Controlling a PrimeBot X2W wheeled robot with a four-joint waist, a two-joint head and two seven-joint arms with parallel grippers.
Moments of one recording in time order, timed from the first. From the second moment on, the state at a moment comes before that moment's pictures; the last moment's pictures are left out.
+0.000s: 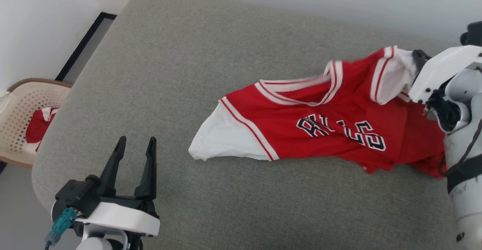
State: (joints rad) left arm -0.07 0.19 -0.12 0.10 -0.38 -0.11 -0.26; right arm -0.80 -0.18 -0.18 0.74 0.28 0.13 0.34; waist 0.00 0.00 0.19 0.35
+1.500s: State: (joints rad) left arm -0.06 0.16 -0.07 0.08 -0.36 -0.13 -0.26; right arm -0.63 -0.34 0.27 0.73 0.50 0.13 0.55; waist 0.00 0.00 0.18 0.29
